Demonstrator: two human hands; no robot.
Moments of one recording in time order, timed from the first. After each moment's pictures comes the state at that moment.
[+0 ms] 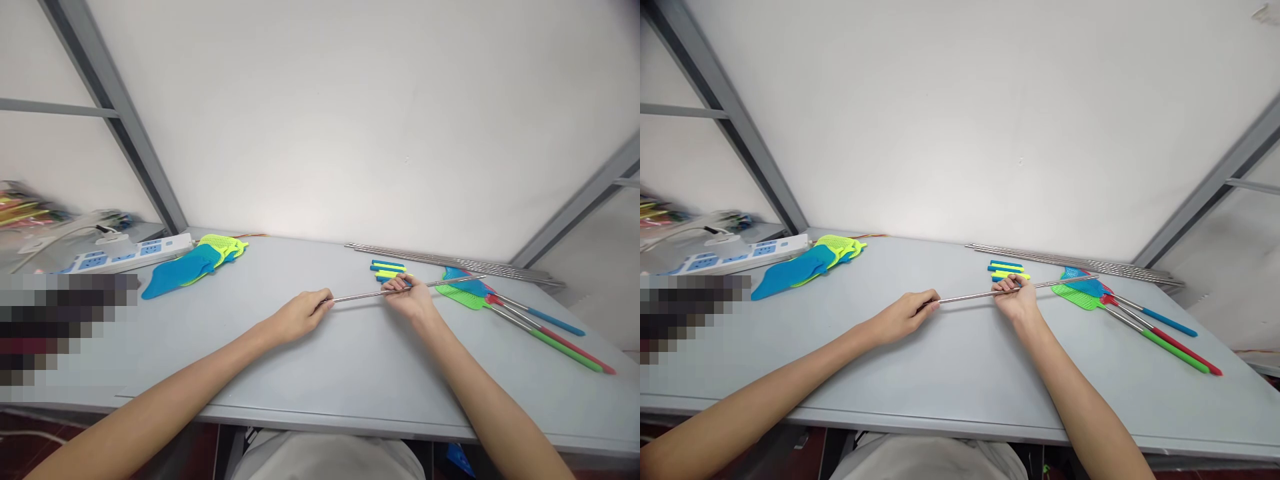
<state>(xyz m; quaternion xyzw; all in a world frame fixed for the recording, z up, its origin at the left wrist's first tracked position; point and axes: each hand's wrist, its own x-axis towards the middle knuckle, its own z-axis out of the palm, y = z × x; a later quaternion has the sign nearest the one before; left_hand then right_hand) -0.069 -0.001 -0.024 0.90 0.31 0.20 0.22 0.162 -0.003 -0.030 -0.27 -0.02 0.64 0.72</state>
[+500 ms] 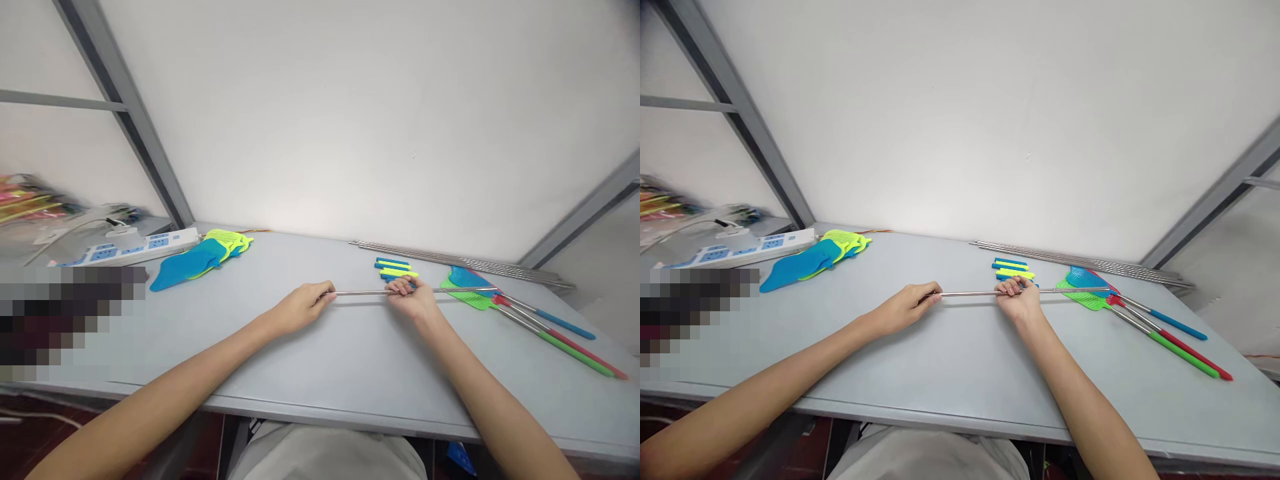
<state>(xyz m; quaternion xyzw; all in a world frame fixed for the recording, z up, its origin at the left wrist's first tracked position) -0.074 0.003 -0.021 0.90 0.32 0.21 0.21 0.160 -0.007 -0.032 -0.26 0.03 0.65 0.72</state>
